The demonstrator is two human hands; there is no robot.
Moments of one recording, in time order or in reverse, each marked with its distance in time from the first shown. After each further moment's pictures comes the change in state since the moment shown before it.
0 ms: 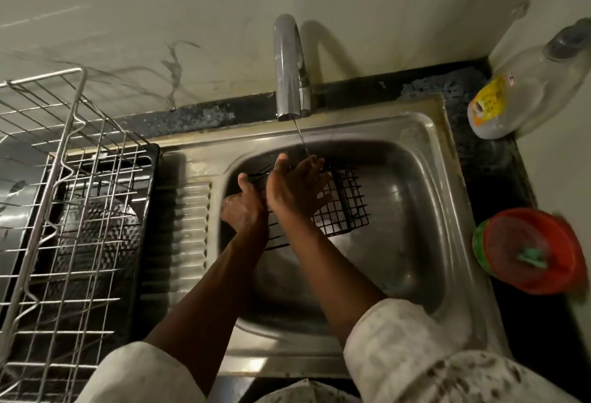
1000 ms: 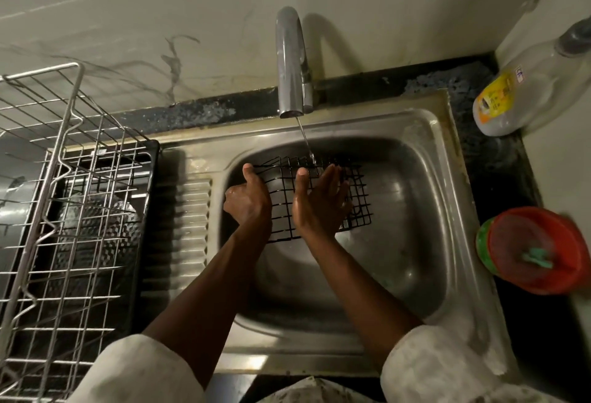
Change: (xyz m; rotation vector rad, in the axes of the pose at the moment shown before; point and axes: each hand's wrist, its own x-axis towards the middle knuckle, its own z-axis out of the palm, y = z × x) left_hand -0.006 0.010 0.002 -0.012 0.002 0.036; right_hand 0.006 0.065 -0.004 -0.082 0.098 -0.079
